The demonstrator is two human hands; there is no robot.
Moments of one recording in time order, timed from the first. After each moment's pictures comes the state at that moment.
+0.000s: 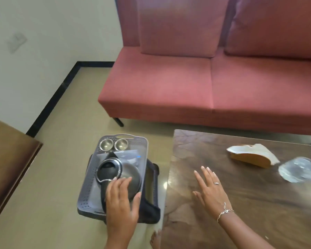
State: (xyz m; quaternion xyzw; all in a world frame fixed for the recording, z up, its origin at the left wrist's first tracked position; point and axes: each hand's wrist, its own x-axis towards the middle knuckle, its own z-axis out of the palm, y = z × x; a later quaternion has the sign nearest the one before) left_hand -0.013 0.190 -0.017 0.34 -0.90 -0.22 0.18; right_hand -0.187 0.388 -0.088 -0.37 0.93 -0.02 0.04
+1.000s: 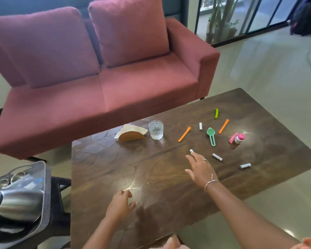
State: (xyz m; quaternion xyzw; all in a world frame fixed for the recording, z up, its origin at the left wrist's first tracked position) left_hand -0.078 0.525 -0.045 0.10 -0.95 -0.18 -0.25; right_hand -0.177 0.815 -0.041 -0.12 0.98 -0.11 0.08
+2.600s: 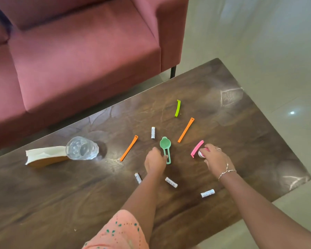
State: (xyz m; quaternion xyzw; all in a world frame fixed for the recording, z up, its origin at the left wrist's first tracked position) left_hand -0.410 0.894 -0.173 0.24 -0.88 -0.27 -0.30; right_hand -0.385 1.102 -0.159 -0.03 0.97 -0.05 0.23
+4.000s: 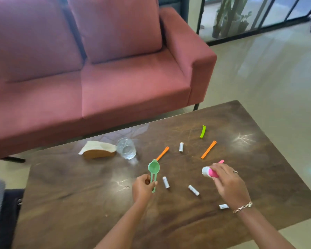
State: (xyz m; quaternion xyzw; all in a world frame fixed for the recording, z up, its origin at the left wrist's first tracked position) left_hand -0.287 0.757 -0.073 0.32 -0.80 -0.48 -0.14; right_hand -0.307 1.015 -0.033 -0.13 0.96 -0.21 -0.14
